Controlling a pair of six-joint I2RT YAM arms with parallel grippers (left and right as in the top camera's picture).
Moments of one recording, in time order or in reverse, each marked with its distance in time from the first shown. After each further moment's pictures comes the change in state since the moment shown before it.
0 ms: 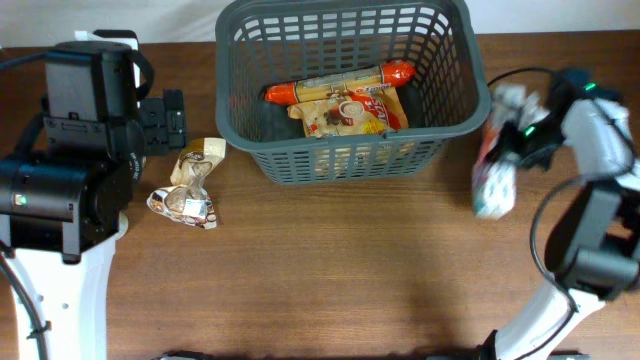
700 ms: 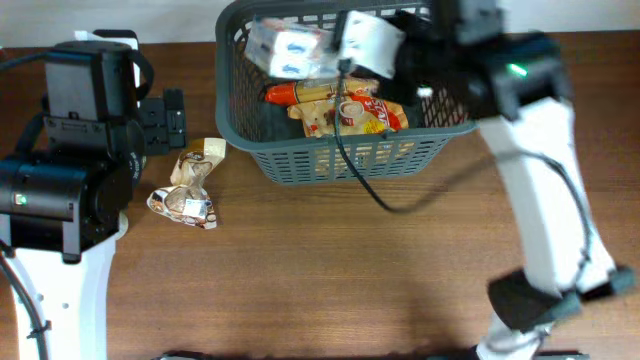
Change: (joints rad) left arm 0.000 0.000 0.000 -0.001 0.000 0.000; right arm 0.693 -0.094 0.666 -0.062 -0.015 -1.082
